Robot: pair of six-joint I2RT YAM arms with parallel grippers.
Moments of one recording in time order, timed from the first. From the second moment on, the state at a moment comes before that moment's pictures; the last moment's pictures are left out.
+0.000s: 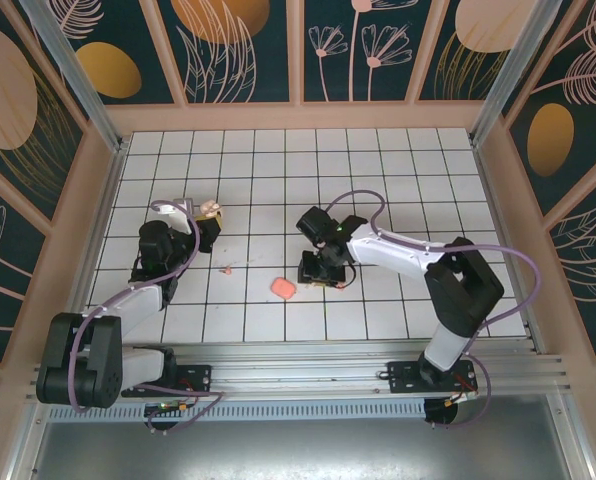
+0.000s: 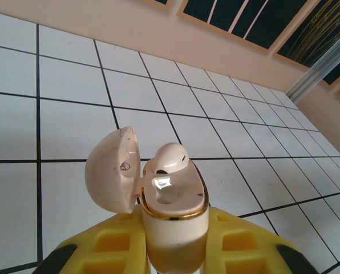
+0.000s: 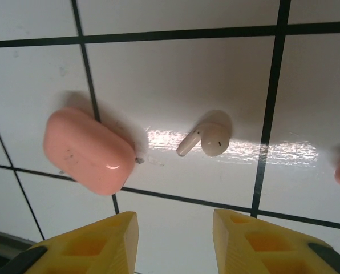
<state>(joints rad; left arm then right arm) -0.09 1.24 0.38 0.59 0.43 -0.39 0.83 1.71 1.14 -0.76 -0.22 0.84</state>
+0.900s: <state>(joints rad) -0.09 1.23 0.38 0.56 0.43 -0.36 0.80 1.83 1.12 -0.66 -0.24 0.84</state>
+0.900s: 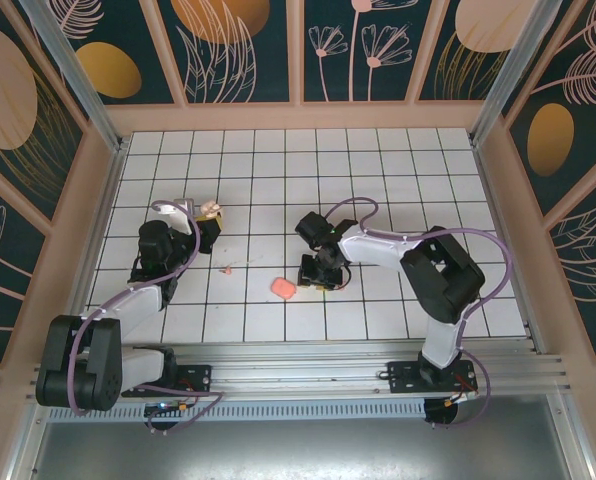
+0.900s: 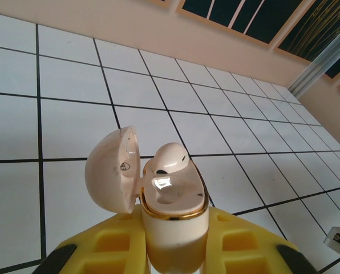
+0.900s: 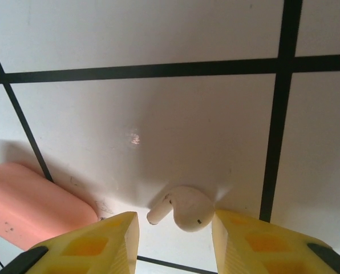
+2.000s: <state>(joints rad) -0.09 1.20 0.38 0.53 0.41 -0.34 0.78 1.94 1.42 -0.94 -0.15 0.33</state>
